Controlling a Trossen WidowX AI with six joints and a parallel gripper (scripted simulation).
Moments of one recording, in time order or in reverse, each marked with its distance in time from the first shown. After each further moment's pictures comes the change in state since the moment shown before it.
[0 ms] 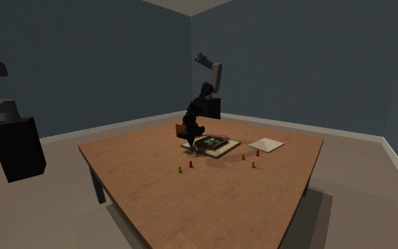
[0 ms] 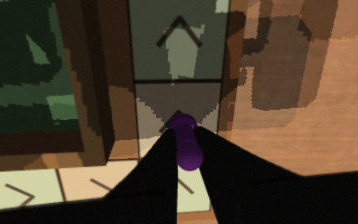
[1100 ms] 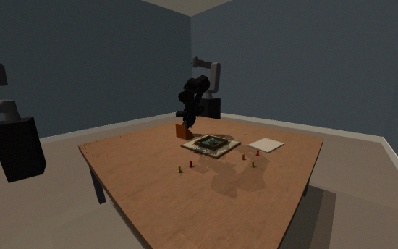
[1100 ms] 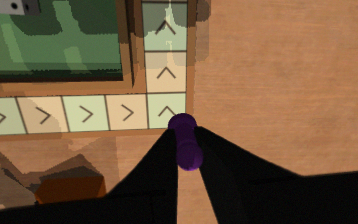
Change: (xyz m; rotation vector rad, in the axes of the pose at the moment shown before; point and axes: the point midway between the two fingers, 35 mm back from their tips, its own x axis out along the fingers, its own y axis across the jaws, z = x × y) arm -0.125 -0.003 -0.001 0.010 -0.004 -0.004
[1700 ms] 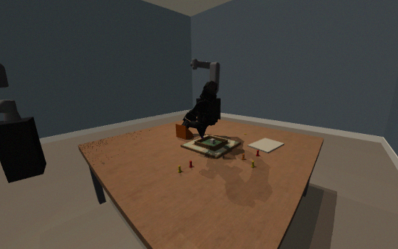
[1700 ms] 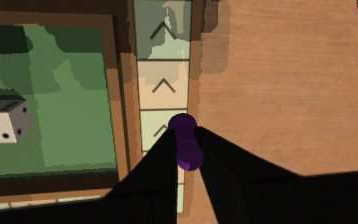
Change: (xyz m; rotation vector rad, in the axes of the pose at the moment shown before) arm 0.046 -0.005 0.095 -0.022 0.018 -0.015
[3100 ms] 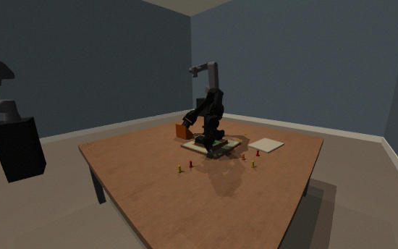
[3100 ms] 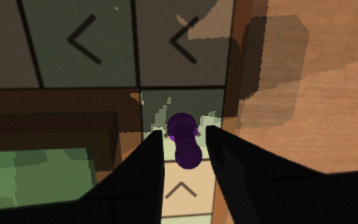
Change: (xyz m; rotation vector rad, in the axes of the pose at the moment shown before) arm 0.076 0.006 0.047 0.004 -0.019 0.019
